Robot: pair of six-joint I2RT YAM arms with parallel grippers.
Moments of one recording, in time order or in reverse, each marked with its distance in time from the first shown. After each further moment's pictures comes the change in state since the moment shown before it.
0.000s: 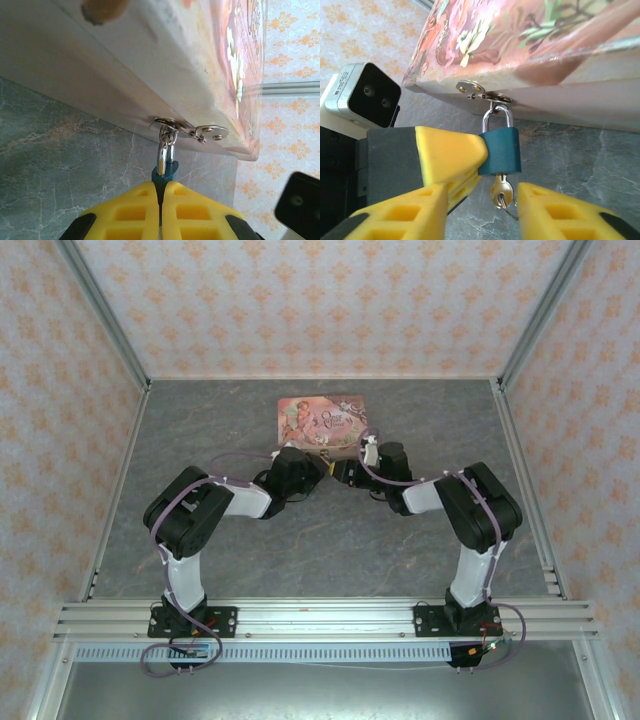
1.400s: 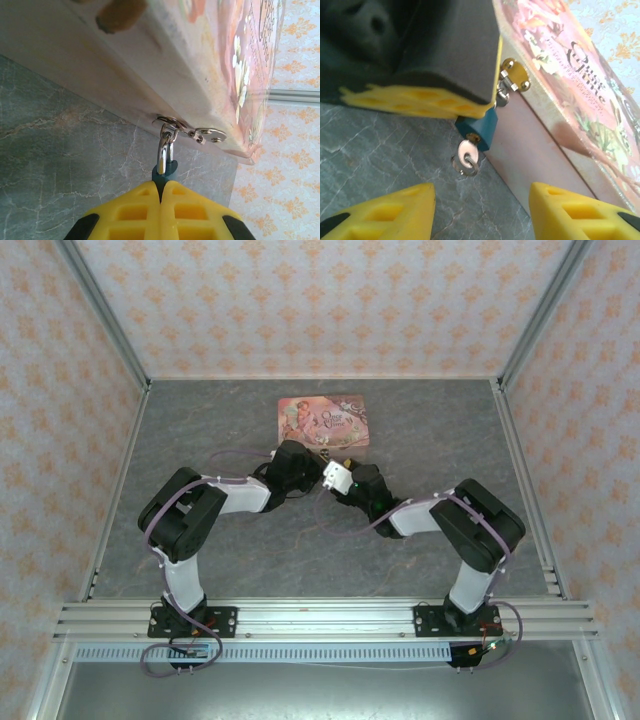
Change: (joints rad) left arm 0.008 -0.036 0.061 -0.170 0.024 -0.068; right arm 0.252 -0.080 -0.083 -0.007 0.729 -1.273
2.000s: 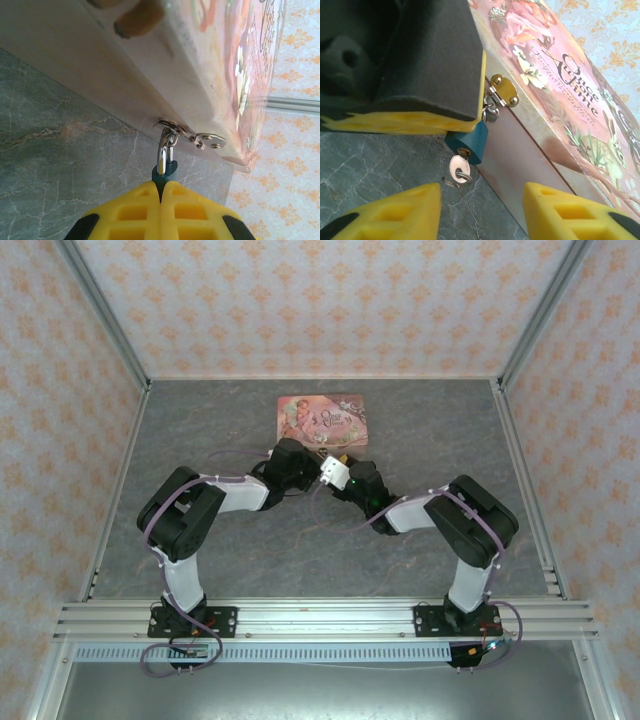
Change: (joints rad) left arm 0.019 0.000 0.004 -0.005 0.011 -0.025; right arm 0.000 0.043 0.037 0.049 -0.002 0.019
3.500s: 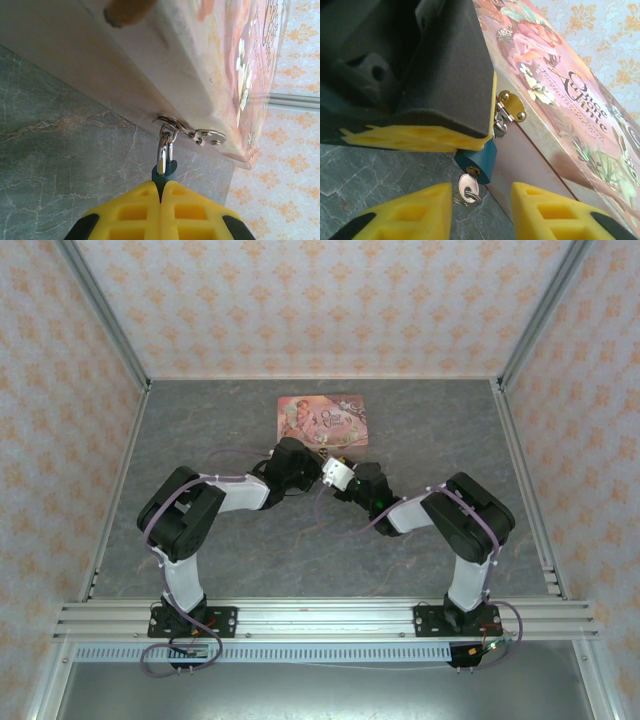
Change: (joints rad) left arm -0.002 0.000 0.013 -0.025 0.013 -0.002; right arm -0.030 0.035 -0.029 0.112 -0.114 -0.007
